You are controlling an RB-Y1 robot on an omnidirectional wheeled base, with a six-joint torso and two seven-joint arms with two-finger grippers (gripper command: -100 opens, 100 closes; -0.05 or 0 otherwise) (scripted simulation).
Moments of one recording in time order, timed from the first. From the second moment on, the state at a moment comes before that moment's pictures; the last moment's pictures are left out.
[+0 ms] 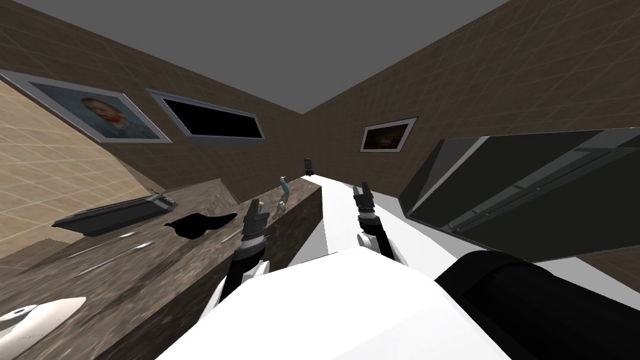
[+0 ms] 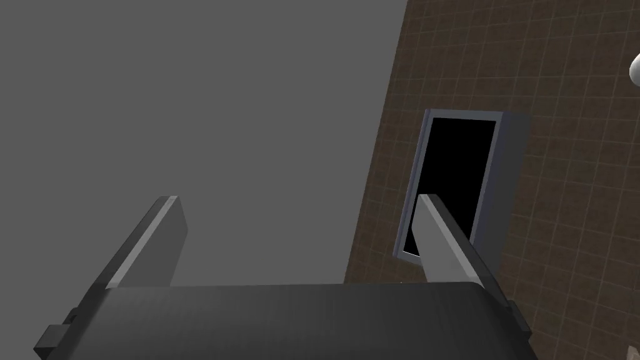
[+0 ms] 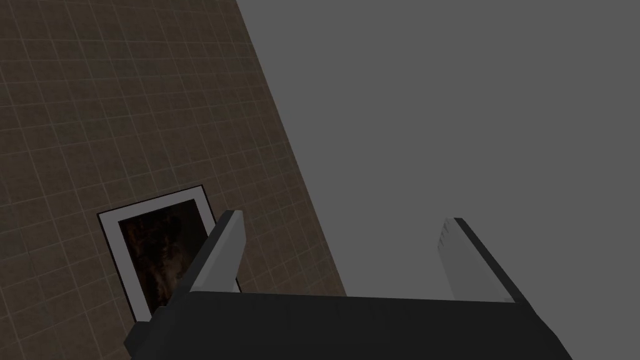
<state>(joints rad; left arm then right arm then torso) 0.50 0.10 -0.06 -2.19 -0.07 -0.57 -0.07 0.51 -0.02 -0.02 -2.23 -0.01 -0.58 0.02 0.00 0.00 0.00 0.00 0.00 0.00</state>
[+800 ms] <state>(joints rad) 0.38 0.24 -0.09 -1.98 -0.20 -0.41 -0.11 0.51 -0.02 -0.02 -2.23 -0.01 -0.58 0.02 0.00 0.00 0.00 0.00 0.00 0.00</state>
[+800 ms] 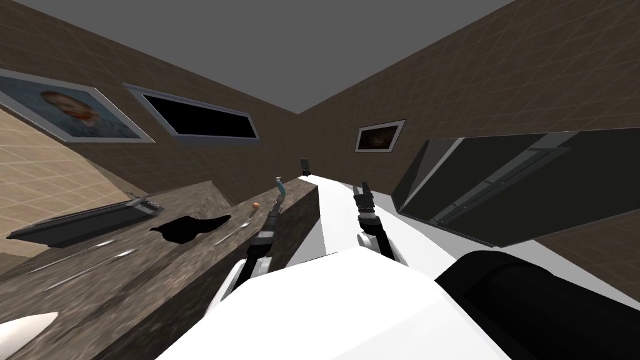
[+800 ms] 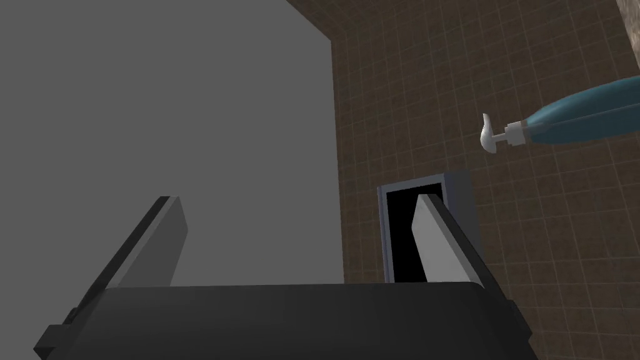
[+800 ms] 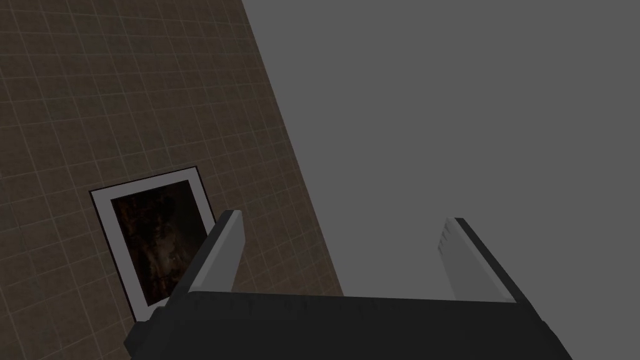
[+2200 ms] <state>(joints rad) 0.24 0.45 -0.12 -1.69 -0.34 -0.22 -0.16 0.51 -0.02 -0.02 -2.23 -0.01 -0.58 0.02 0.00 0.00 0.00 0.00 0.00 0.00</state>
